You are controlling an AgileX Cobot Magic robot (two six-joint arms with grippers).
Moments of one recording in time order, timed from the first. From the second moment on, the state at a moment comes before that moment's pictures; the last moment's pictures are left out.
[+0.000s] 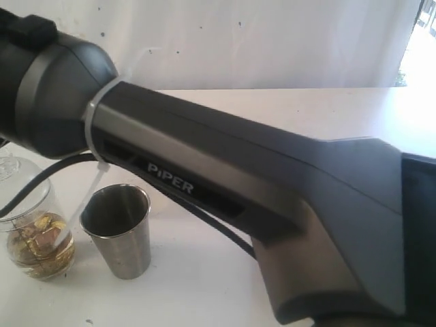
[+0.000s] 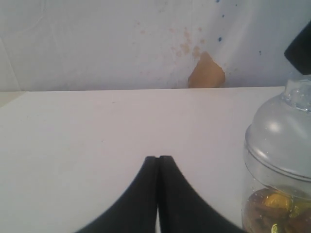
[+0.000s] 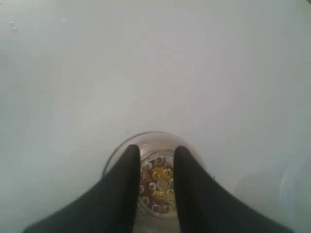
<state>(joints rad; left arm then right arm) 0.13 0.00 -0.01 0.01 0.21 0.06 1.08 2.25 -2.39 -0.32 1.05 0.32</state>
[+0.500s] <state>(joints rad) 0.13 0.00 -0.01 0.01 0.21 0.06 1.11 2.07 -2.38 -0.42 1.13 0.30</state>
